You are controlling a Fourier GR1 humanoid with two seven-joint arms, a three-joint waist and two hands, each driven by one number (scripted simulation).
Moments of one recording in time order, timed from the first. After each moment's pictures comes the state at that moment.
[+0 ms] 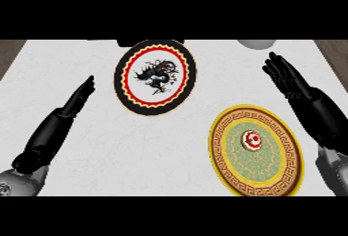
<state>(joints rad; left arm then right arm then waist) -0.17 0.59 -0.34 -1.64 0.16 0.14 -0.10 -0.28 -0.50 0.19 -1.68 -0.27 0.11 -0.15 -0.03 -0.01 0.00</state>
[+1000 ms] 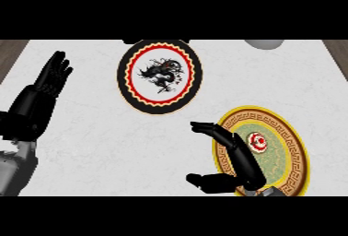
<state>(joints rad) -0.26 0.53 -0.15 -1.57 0.30 0.16 0.02 -0.11 -0.21 0.53 -1.58 0.18 -0.24 -0.26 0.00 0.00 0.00</state>
